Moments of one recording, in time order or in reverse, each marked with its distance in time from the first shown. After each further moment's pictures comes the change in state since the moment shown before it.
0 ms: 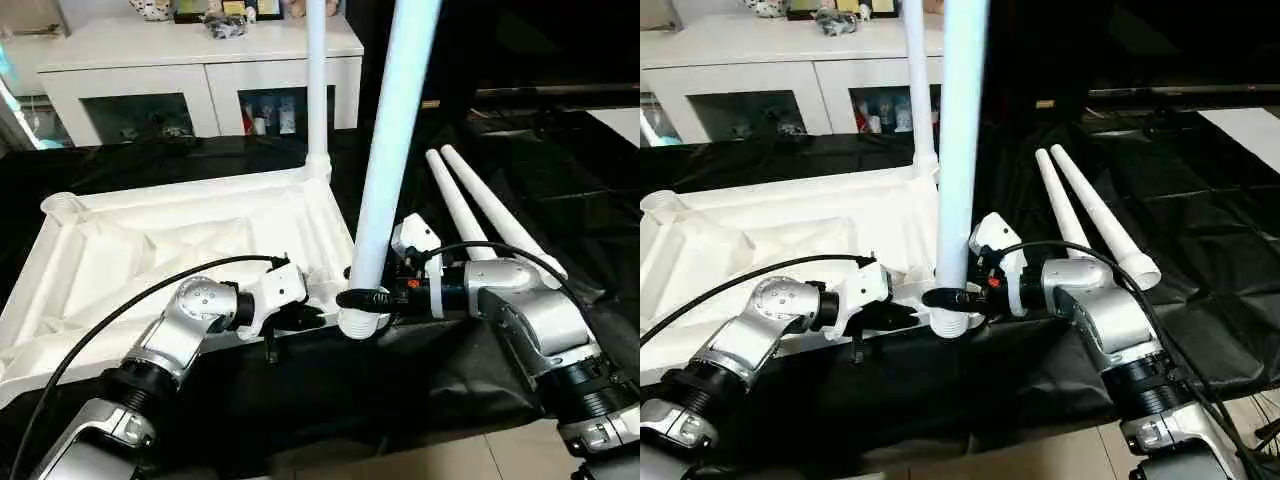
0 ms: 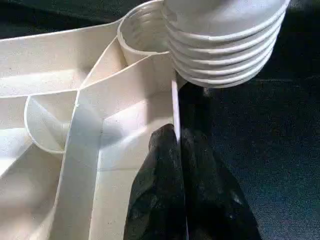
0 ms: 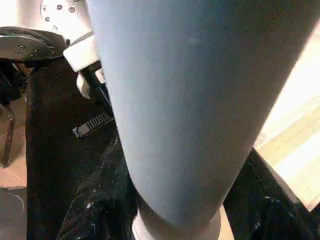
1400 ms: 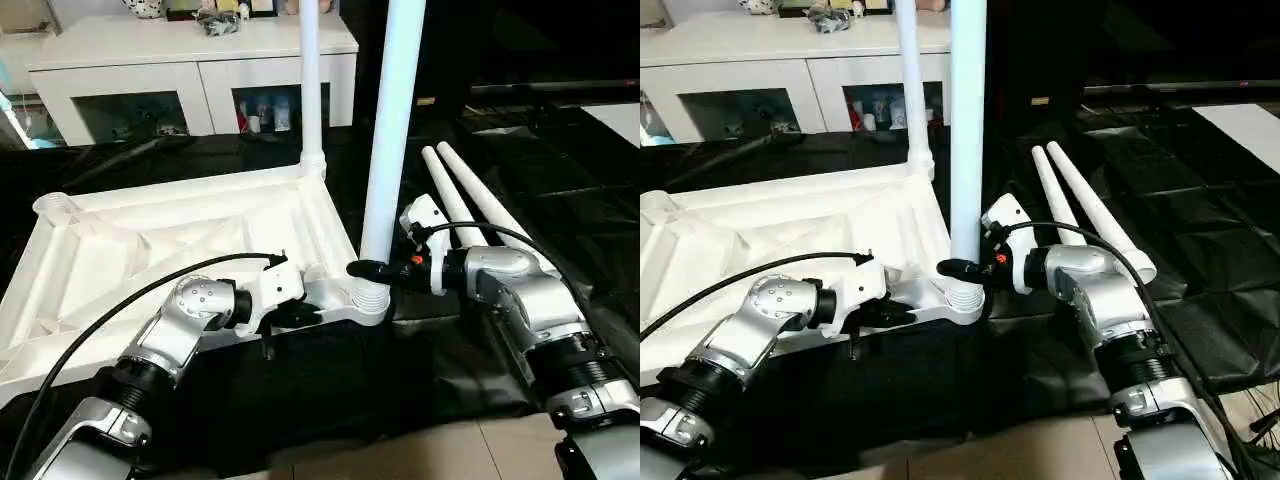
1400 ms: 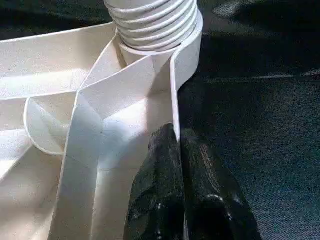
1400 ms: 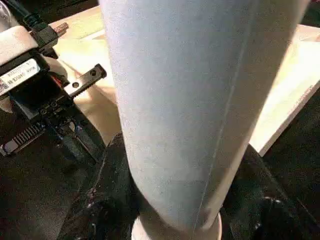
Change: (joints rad) left arm -0.001 0.015 -0.005 -0.019 0.000 0.011 0.009; right arm -0.097 0.044 -0.076 0.217 -0.039 -0.072 -0.091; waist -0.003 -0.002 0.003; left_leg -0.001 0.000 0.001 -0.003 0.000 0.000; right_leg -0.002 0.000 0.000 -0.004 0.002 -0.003
